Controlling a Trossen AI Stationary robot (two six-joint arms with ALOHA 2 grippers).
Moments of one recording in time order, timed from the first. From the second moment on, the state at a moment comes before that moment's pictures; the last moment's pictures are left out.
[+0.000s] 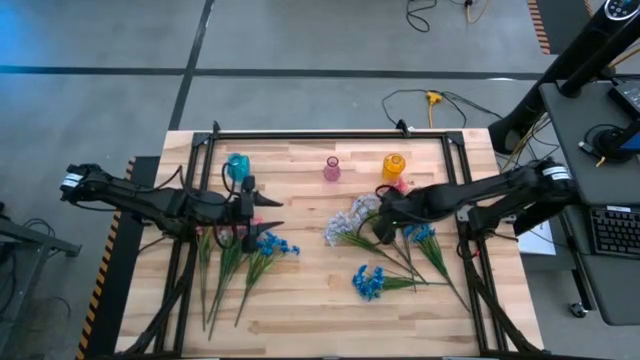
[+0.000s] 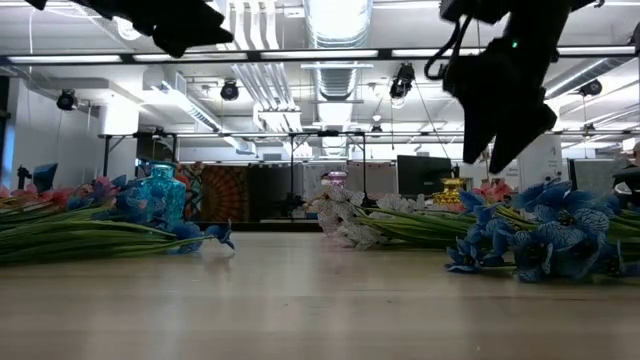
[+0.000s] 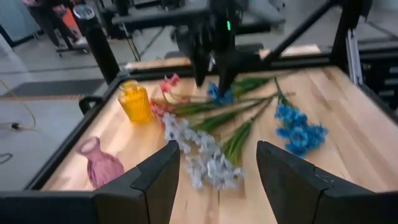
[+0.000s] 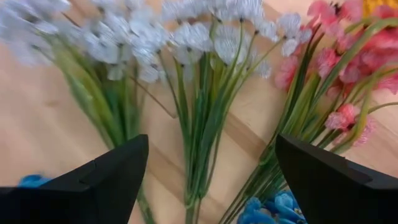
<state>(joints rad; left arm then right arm) -0.22 0.89 0.63 -0.01 -0.33 0.02 0.09 1.37 0.91 -0.80 0.23 0.89</state>
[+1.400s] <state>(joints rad) -0.22 0.90 0.63 0.06 -0.33 -0.01 0.09 1.67 0.91 -0.63 0.29 0.80</state>
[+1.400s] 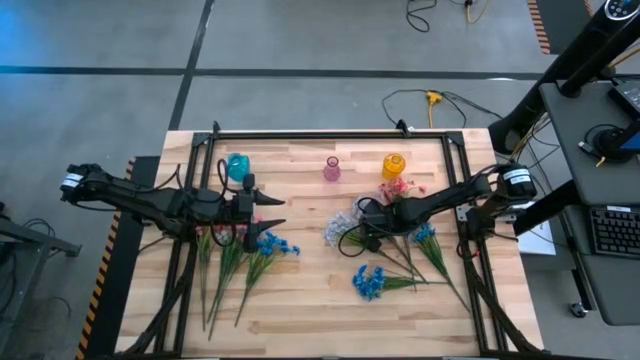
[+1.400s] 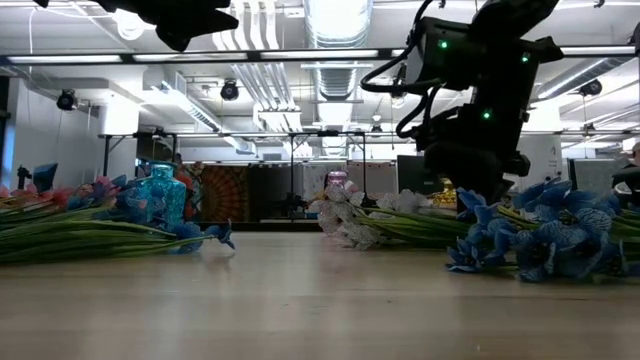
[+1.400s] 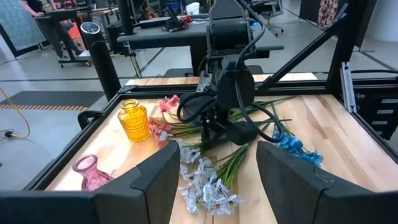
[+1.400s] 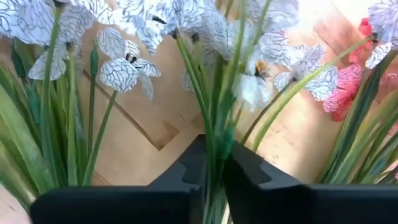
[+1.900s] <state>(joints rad) -0.22 0.90 0.63 0.06 -0.33 -0.01 0.09 1.51 0.91 -0.65 0.33 0.80</state>
